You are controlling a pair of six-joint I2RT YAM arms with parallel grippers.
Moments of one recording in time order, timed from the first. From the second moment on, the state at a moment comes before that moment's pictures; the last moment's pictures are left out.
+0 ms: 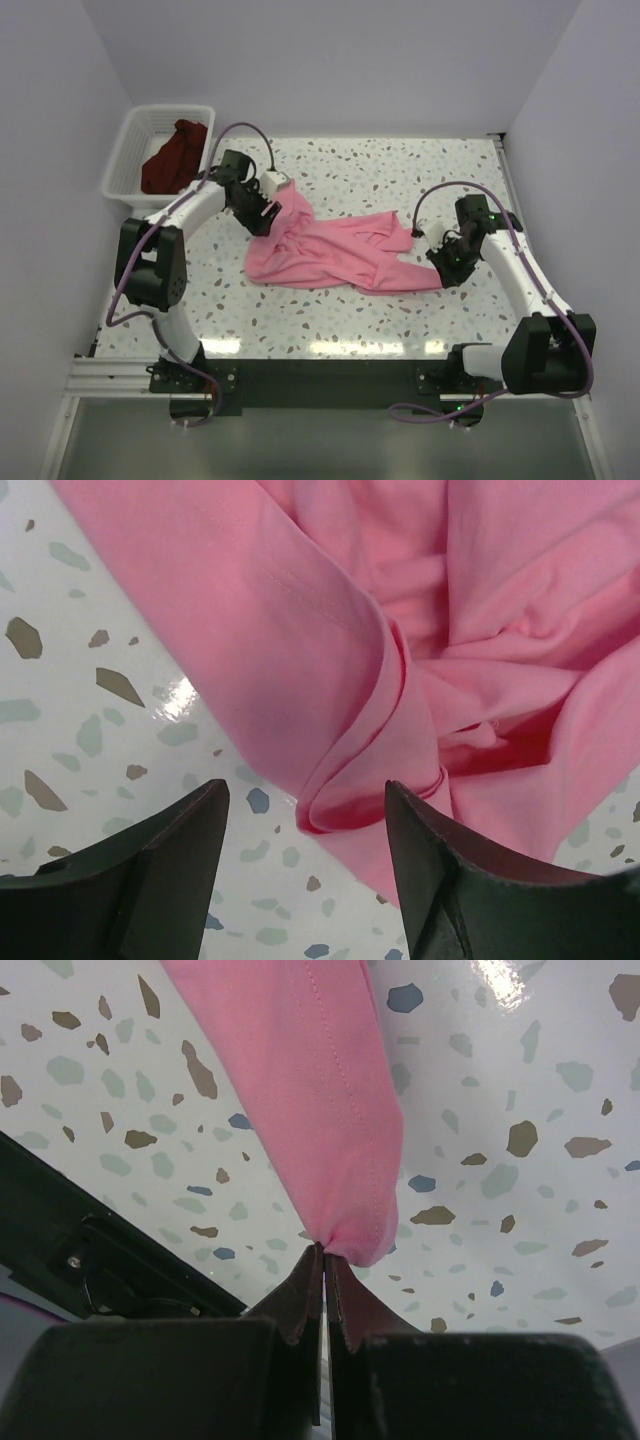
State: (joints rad) left arm -0.23 1.82 1.34 -0.65 0.33 0.53; right arm 0.04 1.28 0.99 -1.14 -0.22 -0.73
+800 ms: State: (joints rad) left arm -0.01 1.84 1.31 -0.80 0.51 0.59; right arm 0.04 1.31 1.00 -1.12 -0.20 -0.73
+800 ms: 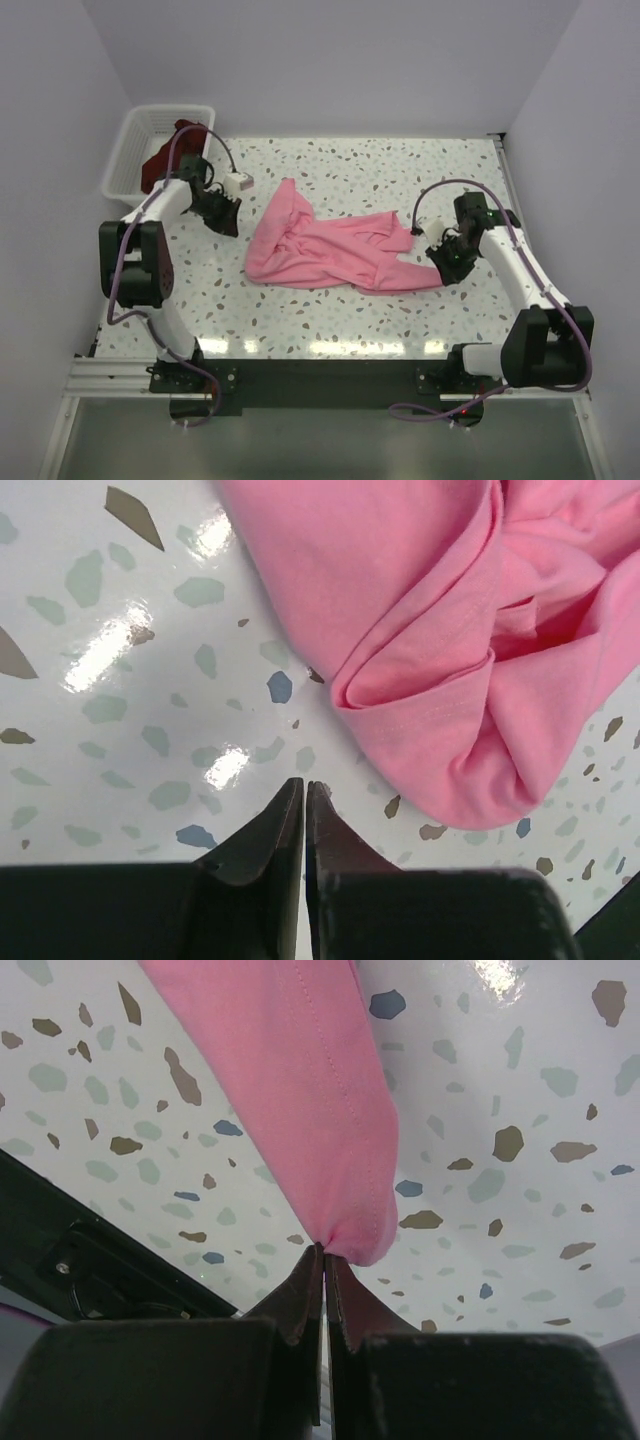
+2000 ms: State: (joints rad) left arm -0.06 1.85 1.38 -0.95 0.56 0.84; right arm 0.03 1.35 1.05 -1.10 -0.17 -0.72
